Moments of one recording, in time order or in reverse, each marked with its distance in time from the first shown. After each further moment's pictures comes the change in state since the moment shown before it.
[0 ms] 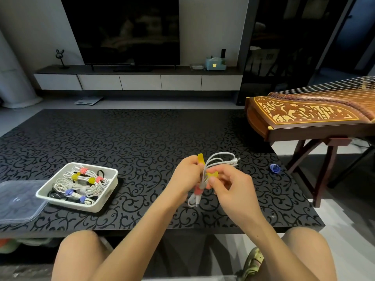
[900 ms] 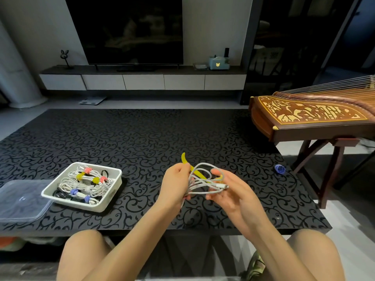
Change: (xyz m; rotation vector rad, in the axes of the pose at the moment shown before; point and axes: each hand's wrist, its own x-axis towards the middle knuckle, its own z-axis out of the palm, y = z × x) left_hand -0.011 -0.022 -0.016 -0.194 0.182 -0.040; right_hand -0.002 0.027 0.006 1.052 -0.173 0.428
